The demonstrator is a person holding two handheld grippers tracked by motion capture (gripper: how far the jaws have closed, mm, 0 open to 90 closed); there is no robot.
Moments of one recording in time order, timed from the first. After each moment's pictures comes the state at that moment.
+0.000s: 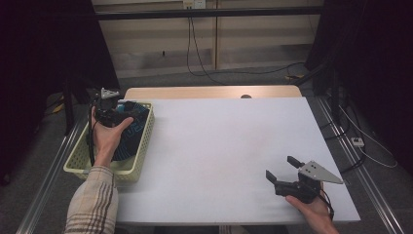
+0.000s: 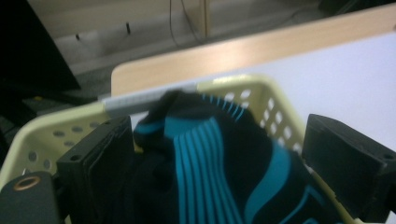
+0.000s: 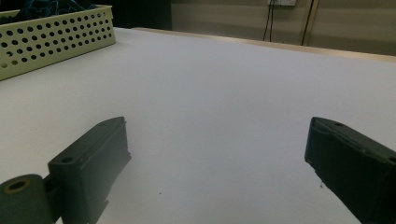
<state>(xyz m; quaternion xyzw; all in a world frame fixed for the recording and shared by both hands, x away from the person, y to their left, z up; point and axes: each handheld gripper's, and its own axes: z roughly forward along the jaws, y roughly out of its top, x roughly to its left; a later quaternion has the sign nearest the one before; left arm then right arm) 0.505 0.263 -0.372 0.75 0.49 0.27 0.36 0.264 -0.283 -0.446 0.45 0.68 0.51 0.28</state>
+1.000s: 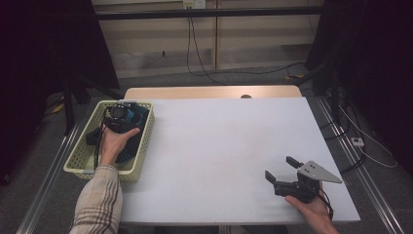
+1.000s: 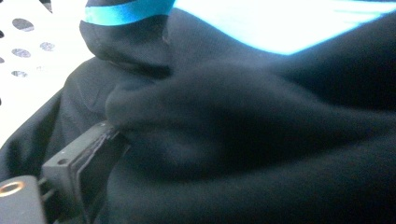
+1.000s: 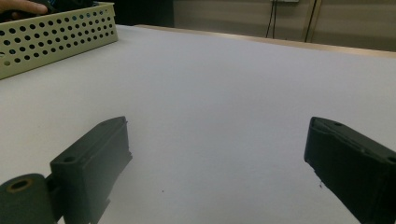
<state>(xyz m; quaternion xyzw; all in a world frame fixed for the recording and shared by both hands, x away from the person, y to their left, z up) 0.530 0.260 -0.432 0.79 0.54 0.18 0.23 0.265 -0.282 -0.447 0.45 0.68 0.51 0.28</state>
